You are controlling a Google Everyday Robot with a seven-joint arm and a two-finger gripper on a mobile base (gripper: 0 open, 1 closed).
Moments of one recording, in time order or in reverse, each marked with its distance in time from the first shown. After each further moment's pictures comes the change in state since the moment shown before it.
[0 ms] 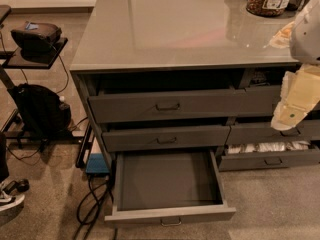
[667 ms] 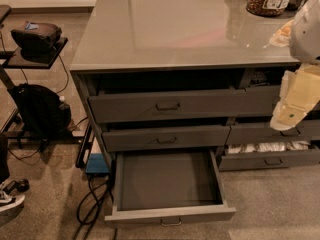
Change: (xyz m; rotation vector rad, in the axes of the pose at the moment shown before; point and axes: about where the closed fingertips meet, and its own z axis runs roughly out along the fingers) arm -0.005 0.002 -0.003 0.012 0.009 -0.007
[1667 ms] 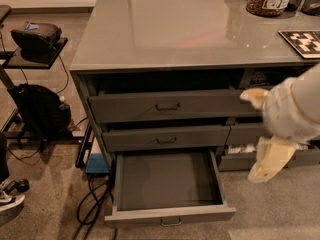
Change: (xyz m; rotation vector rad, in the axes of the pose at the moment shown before) arm 0.013 0.058 0.106 -0.036 -0.167 -0.127
